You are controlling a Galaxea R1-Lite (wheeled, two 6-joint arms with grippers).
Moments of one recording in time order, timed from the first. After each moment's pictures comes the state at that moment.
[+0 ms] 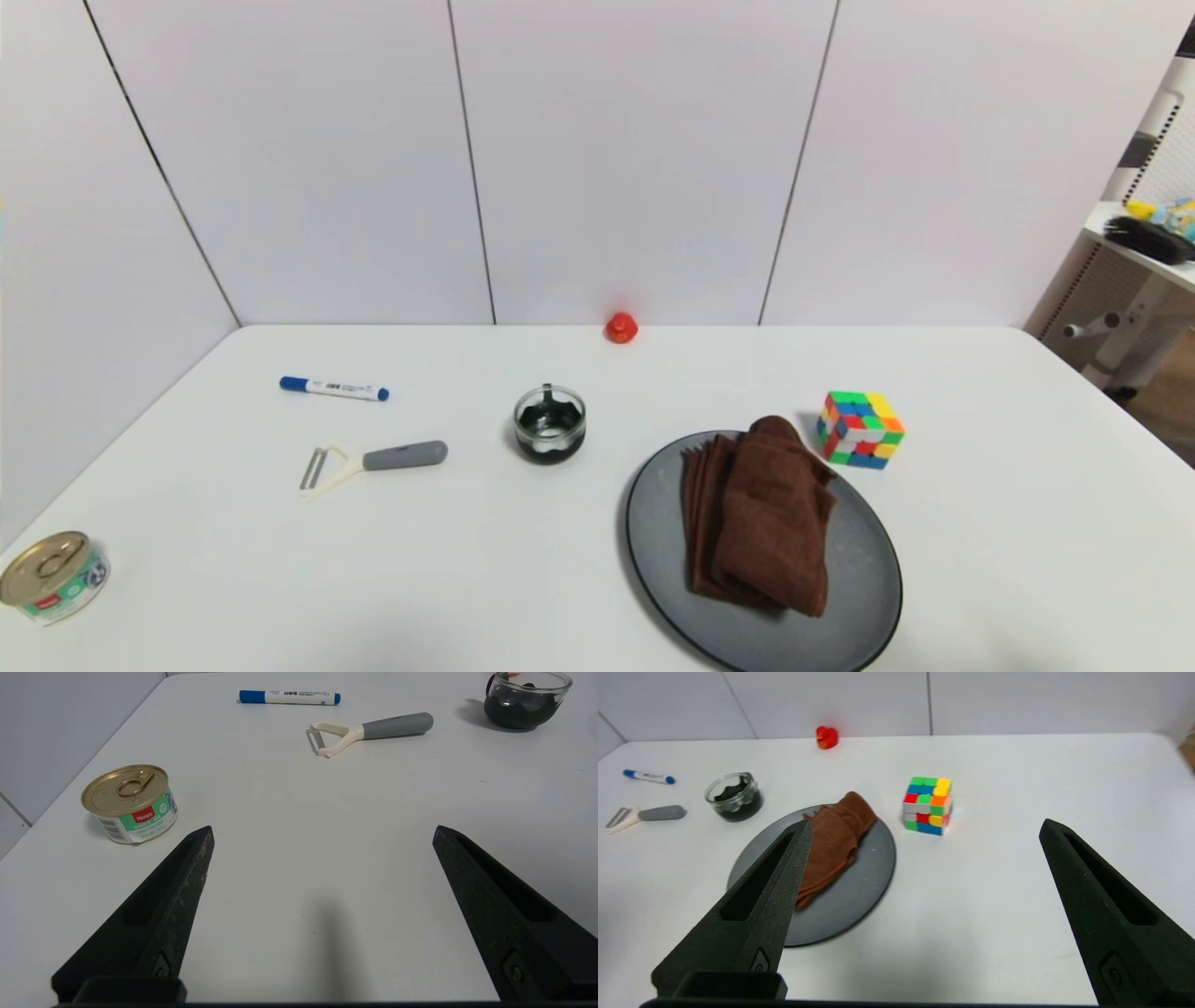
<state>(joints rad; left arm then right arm) 0.00 0.00 0.00 0.00 0.00 0.01 0.19 0.50 -0.50 0.06 -0.03 0.10</state>
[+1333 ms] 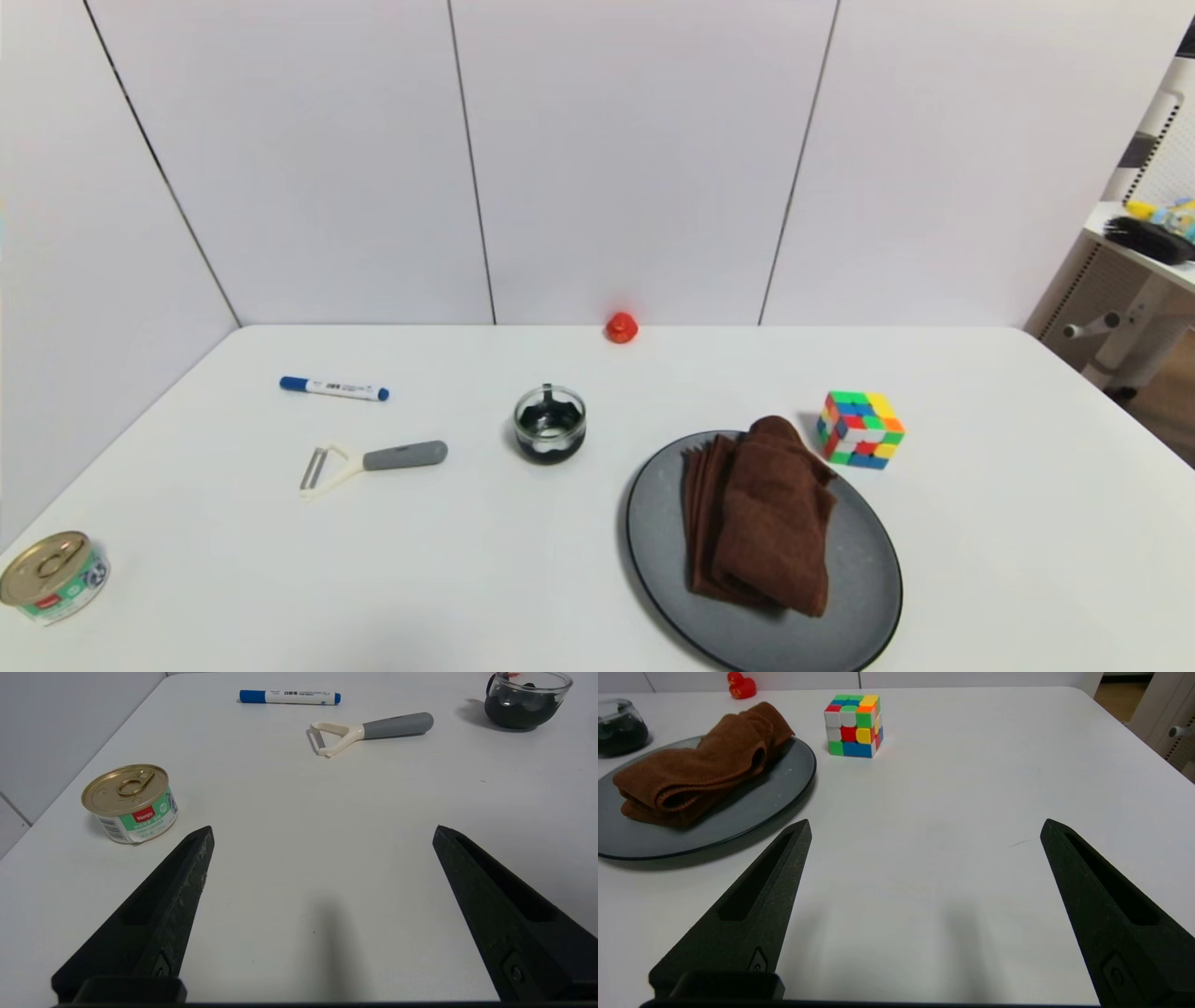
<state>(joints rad) 0.00 0.00 0.00 0.00 0.00 0.01 0.01 0.00 0.00 -0.01 0.00 0.02</state>
